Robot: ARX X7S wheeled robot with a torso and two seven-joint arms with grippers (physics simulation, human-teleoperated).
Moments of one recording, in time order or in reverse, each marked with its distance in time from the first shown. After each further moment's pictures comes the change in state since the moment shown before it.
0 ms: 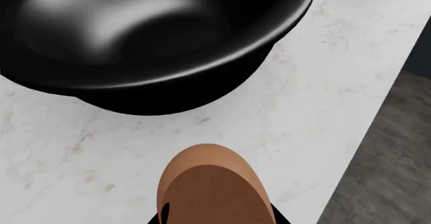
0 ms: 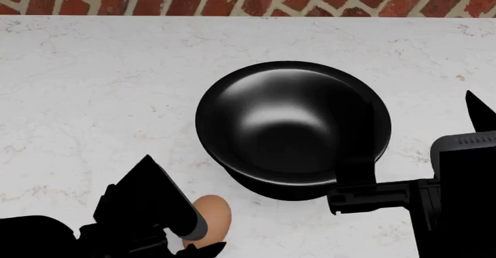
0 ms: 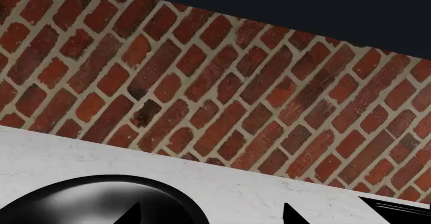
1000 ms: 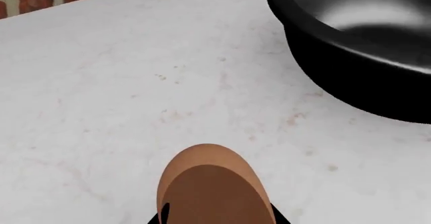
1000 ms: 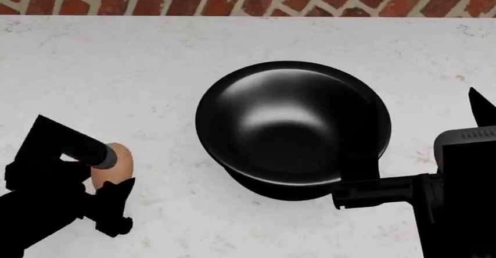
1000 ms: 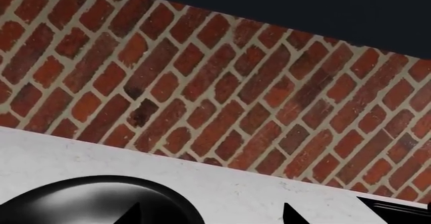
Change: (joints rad) left arm 0.060 -0.094 -0.229 -0.163 0.084 0.102 -0.103; right arm 0.007 -0.003 -0.004 0.033 -0.032 -0.022 -0.025
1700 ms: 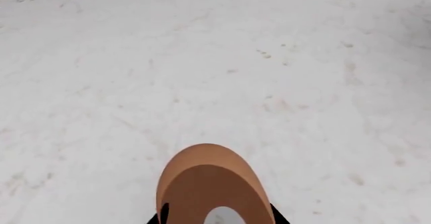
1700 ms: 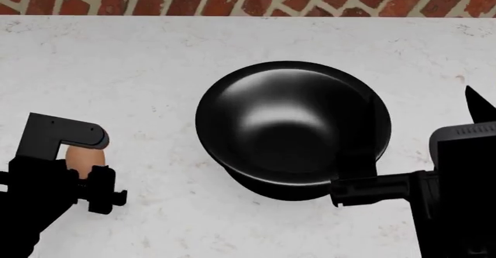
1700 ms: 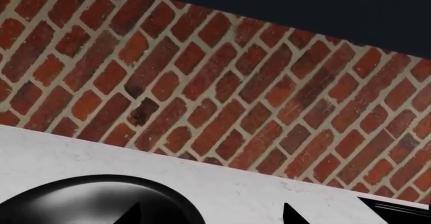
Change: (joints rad) left arm -0.036 0.125 -0.039 -0.310 0.147 0.116 -0.163; right arm 0.011 -0.006 -0.017 0.017 -0.021 -0.003 -0.009
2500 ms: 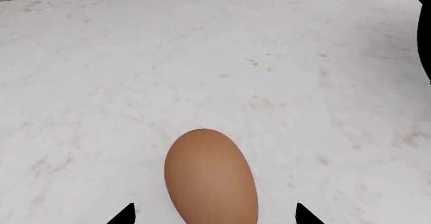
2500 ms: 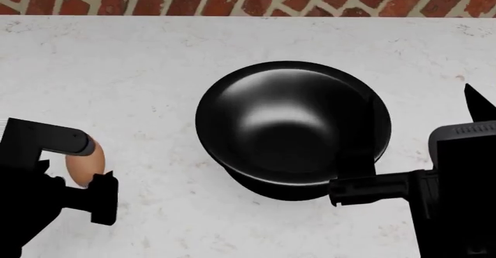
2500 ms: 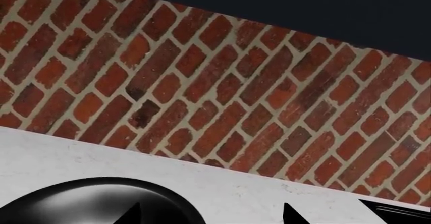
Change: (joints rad) left arm 0.091 -0.050 -0.095 0.257 -0.093 -0.128 -0.059; right arm 0.007 -0.009 0.003 -0.012 -0.008 0.014 -0.009
